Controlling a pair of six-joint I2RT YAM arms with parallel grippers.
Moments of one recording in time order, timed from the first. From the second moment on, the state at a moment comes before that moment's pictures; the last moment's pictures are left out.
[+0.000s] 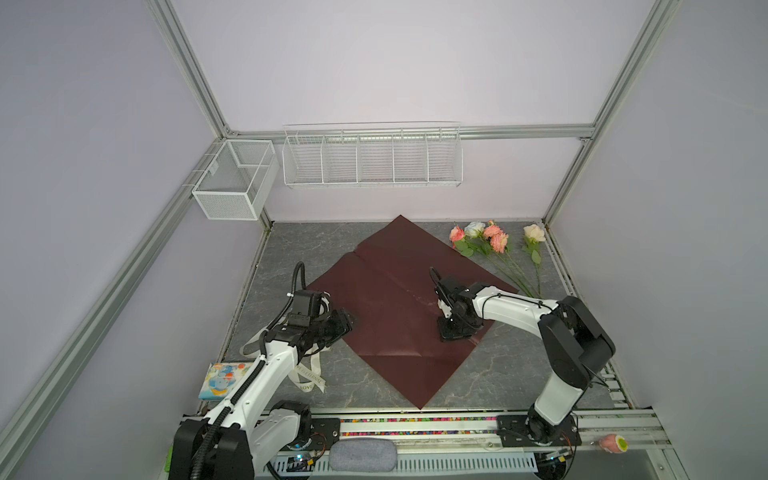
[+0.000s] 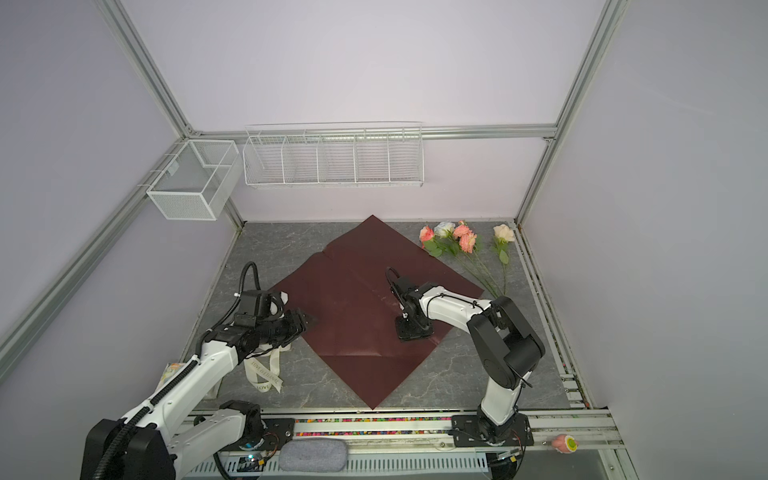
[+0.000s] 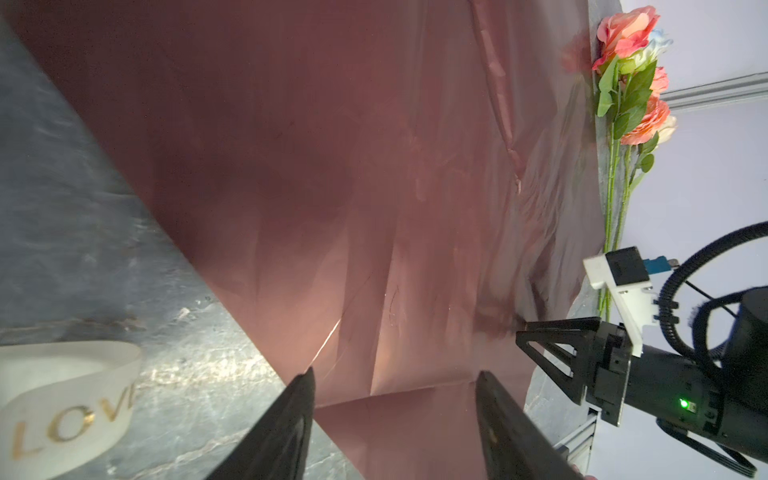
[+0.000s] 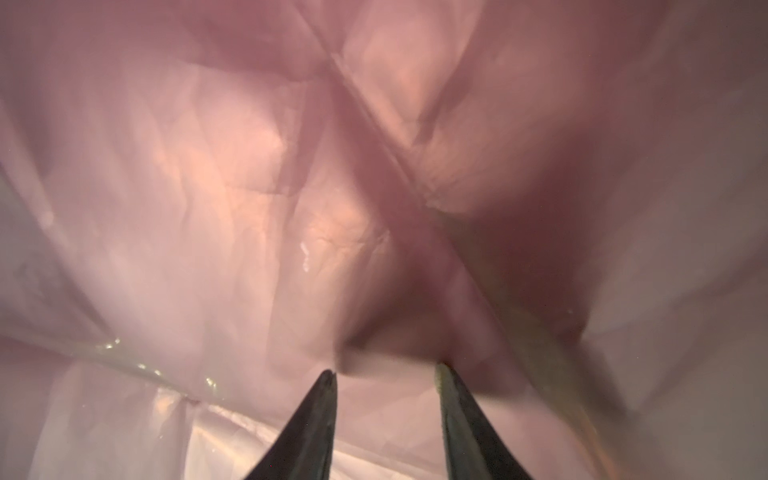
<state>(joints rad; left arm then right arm) -0.24 1.03 0.56 -0.43 0.43 -0.72 0.65 1.76 1.07 -0.78 -0.12 0.42</state>
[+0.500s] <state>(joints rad) -0.30 0.98 0.57 -0.29 0.46 -0.71 0.02 1.55 1.17 -0.71 -0.09 0.28</state>
